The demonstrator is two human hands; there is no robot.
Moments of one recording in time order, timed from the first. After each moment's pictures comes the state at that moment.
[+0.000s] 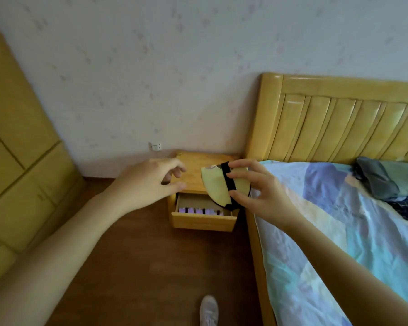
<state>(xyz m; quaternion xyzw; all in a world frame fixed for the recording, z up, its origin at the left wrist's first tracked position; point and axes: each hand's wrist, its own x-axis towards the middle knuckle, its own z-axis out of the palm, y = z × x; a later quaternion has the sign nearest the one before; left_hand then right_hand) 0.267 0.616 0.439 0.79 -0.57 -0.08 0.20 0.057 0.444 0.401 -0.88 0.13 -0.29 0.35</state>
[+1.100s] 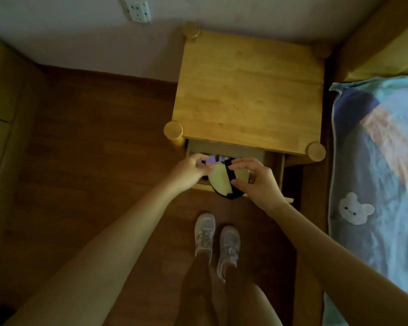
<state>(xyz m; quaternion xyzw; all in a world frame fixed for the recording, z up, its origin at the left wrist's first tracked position) 0.520 0.295 -0.026 0.76 -0.20 -0.56 0.27 0.353 0.183 -0.031 -0.75 0.37 -0.01 0.55</state>
